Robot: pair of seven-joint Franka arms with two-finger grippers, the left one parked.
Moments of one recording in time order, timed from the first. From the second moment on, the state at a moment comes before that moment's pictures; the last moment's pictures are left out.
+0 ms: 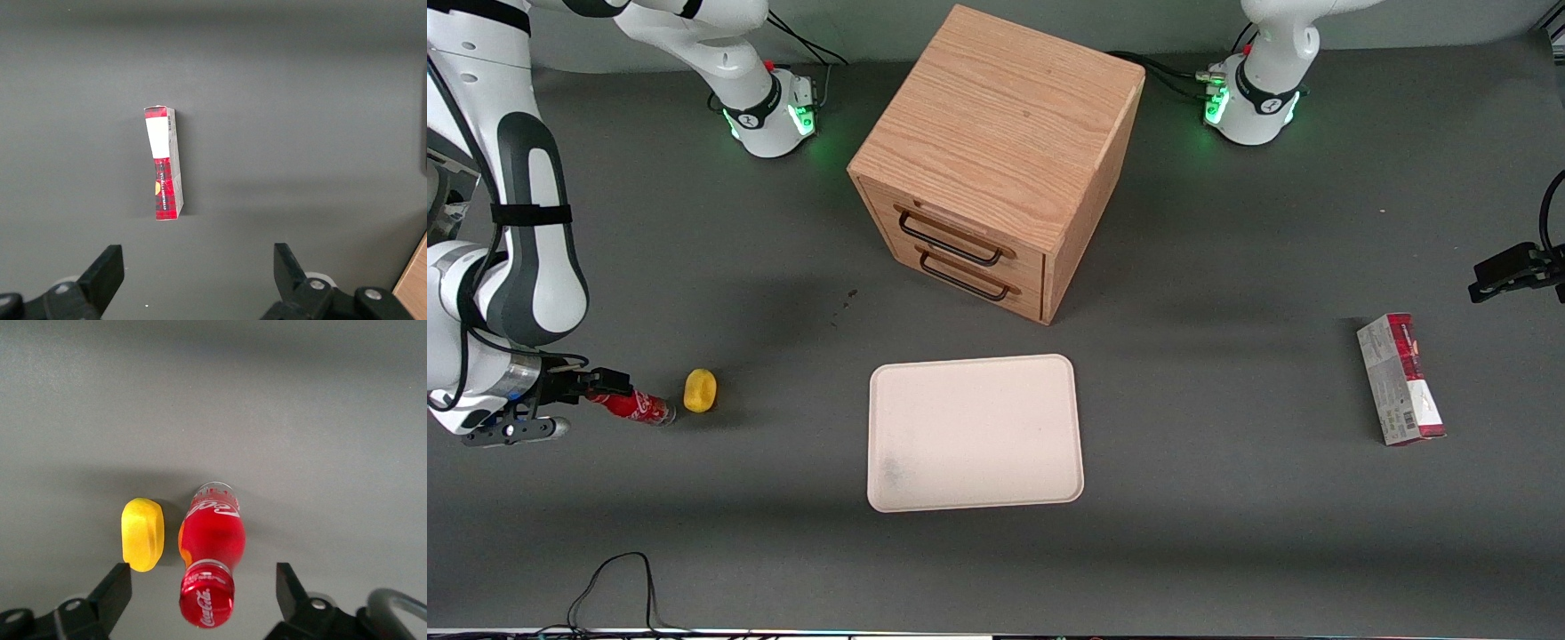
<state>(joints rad) 0.08 0.45 -0.34 -1.74 0.15 2.14 -0.40</state>
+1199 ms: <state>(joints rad) 0.08 0.39 -0.35 -1.51 0.12 1.76 -0.40</state>
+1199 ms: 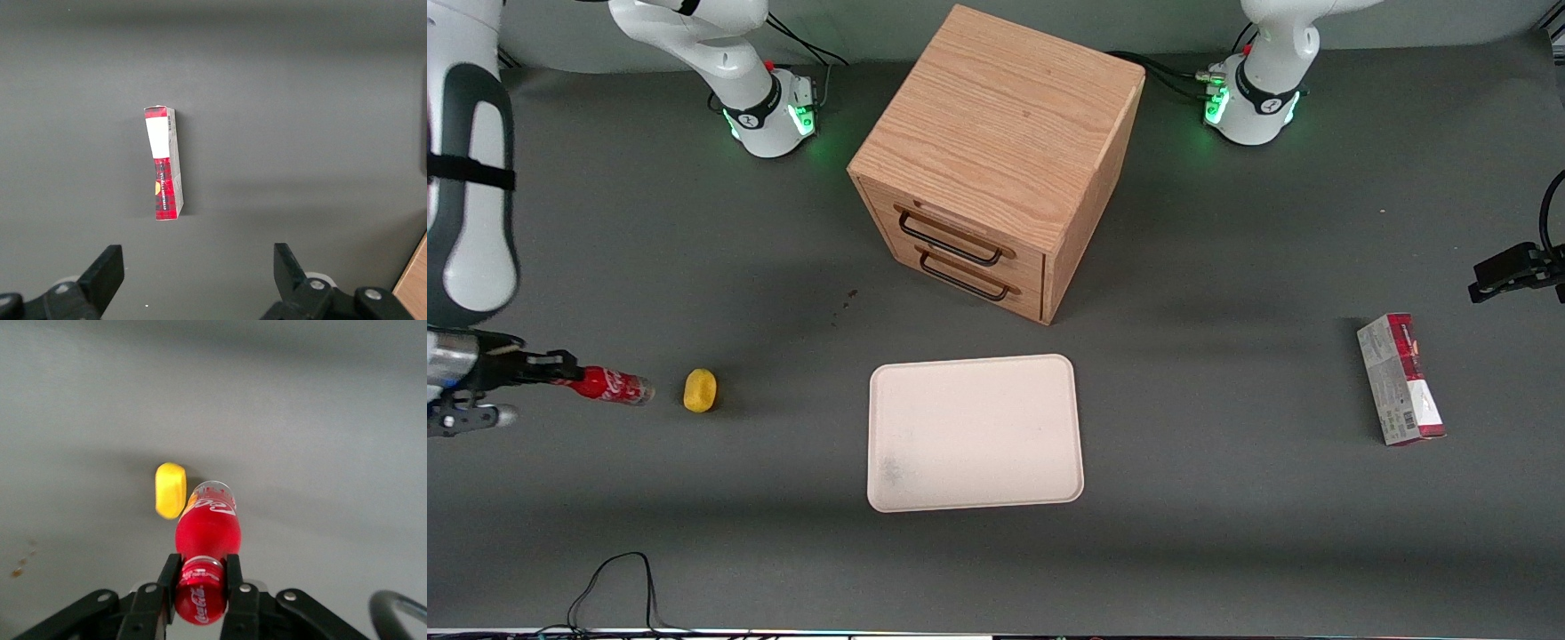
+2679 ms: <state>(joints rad) 0.31 0.63 -0.16 -0.99 0.09 1.52 0.32</state>
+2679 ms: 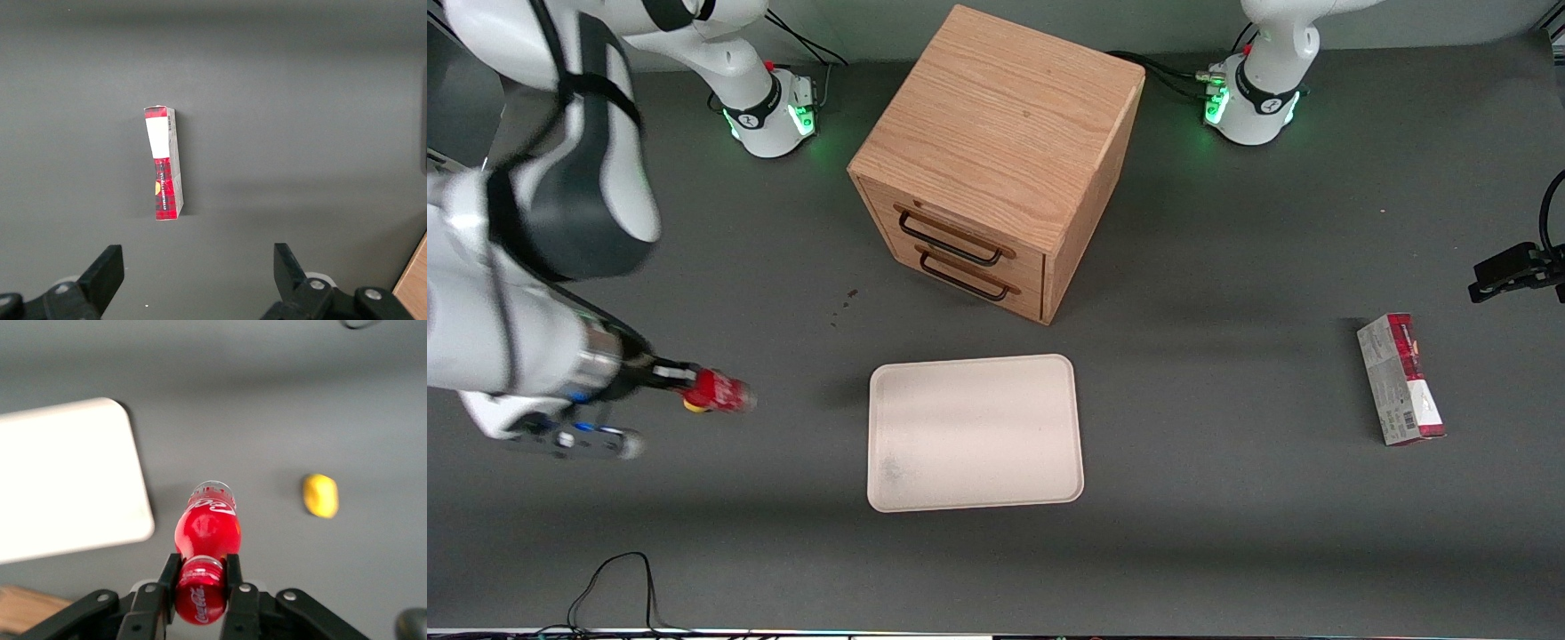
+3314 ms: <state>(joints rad) 0.35 0.84 -0.04 -0.97 0.09 1.87 0.50</state>
